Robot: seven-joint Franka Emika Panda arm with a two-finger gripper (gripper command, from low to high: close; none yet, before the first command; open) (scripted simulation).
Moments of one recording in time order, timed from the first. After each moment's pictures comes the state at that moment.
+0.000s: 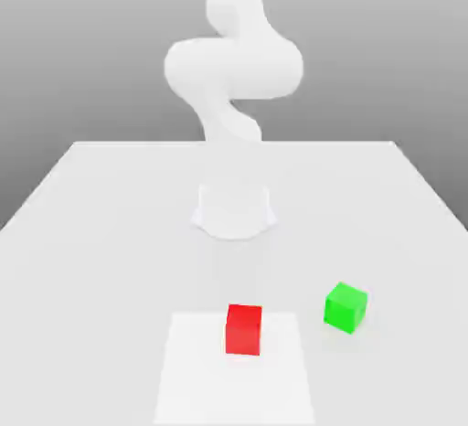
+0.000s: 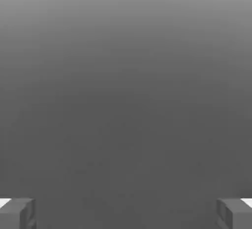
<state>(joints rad) -0.01 -0.73 0.02 -2.36 -0.01 2.35 0.82</state>
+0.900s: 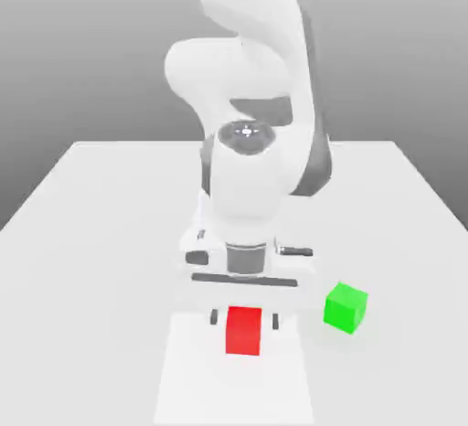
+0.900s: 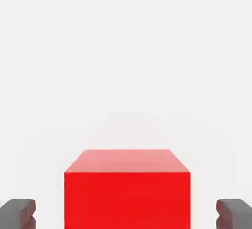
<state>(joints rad) 0.00 0.22 0.03 -2.80 -0.05 3.02 0.96</state>
